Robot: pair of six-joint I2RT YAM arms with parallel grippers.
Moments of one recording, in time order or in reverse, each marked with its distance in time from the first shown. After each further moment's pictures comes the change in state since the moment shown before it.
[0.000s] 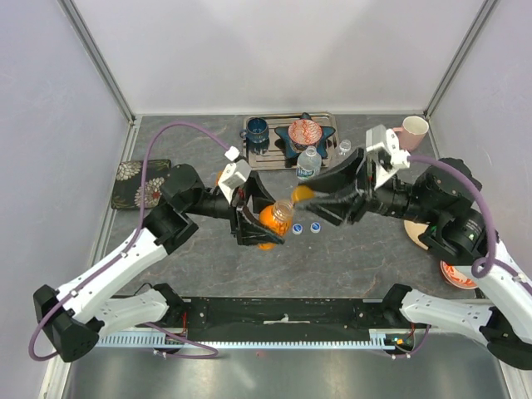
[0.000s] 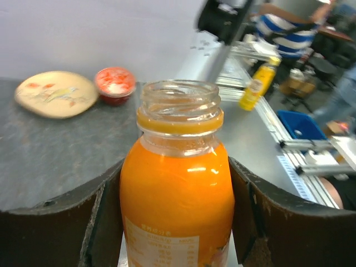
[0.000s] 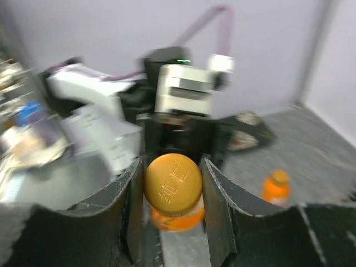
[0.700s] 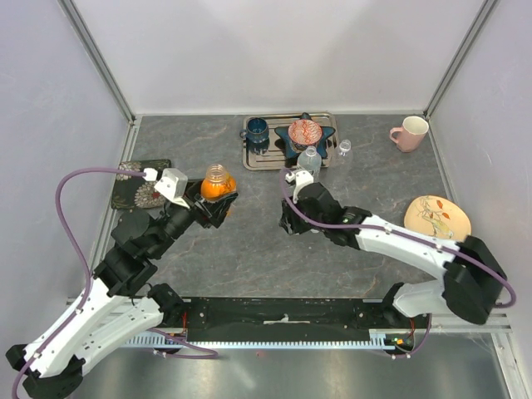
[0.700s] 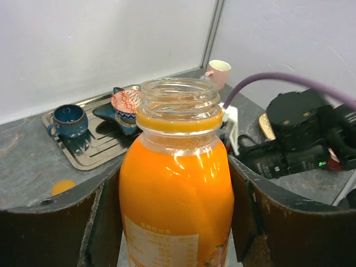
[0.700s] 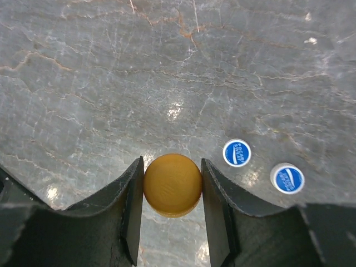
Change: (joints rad) left arm 0.007 -0.455 -0.162 -0.346 -1.122 0.248; right arm -0.001 0.352 -0.565 0.079 0.694 0.206
